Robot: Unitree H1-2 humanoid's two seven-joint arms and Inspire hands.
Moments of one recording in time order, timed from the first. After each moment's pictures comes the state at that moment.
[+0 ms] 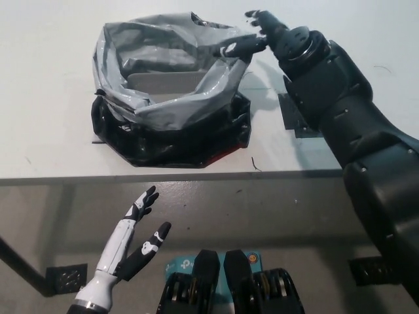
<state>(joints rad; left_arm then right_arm) -0.09 0.15 -0.09 0.14 0.21 -0.29 -0.06 -1.41 -0.03 0.06 1.35 -0.29 0.26 0.08</state>
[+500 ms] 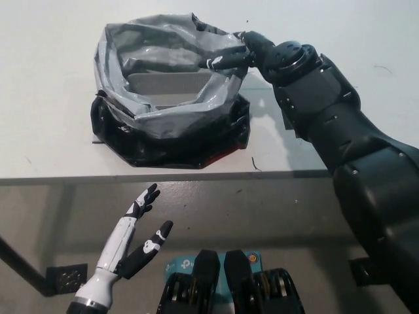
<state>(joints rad) -0.10 0.16 -0.09 0.13 0.22 -0.29 -0.06 -1.40 -0.01 0.05 1.40 -0.23 0.27 0.10</state>
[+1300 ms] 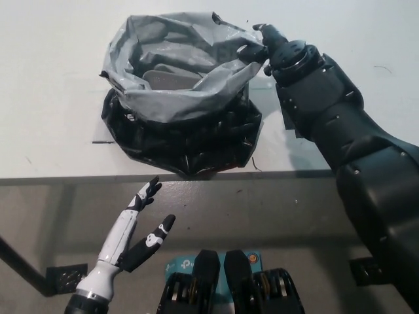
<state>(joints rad) -0.12 0.16 -0.09 0.13 0.23 -0.30 -0.06 -1.40 -0.02 0.03 1.40 -0.20 0.30 -0.06</state>
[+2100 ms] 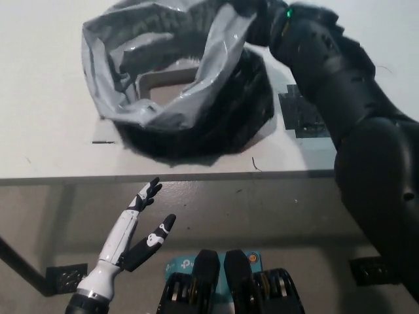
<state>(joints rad) -0.13 0.16 -0.09 0.15 0.23 -0.30 -0.06 -1.55 -0.01 -0.63 1.40 0.19 0.36 -0.07</state>
